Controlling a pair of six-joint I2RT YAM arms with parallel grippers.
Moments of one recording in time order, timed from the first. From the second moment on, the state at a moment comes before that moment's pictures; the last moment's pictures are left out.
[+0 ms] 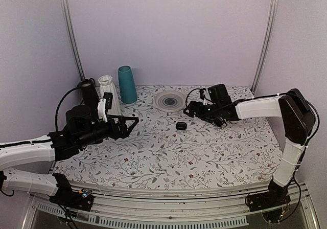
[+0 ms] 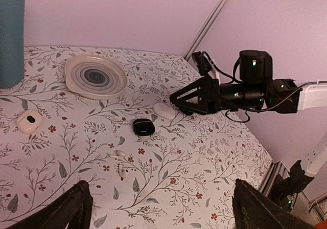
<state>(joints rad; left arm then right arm) -0.80 0.98 0.53 0.25 -0.04 -0.51 0.57 1.88 1.15 0.06 -0.21 0.63</state>
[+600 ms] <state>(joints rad) -0.80 1.14 0.54 0.36 -0.03 -0.43 0.58 1.19 0.74 0.20 -0.04 0.51</state>
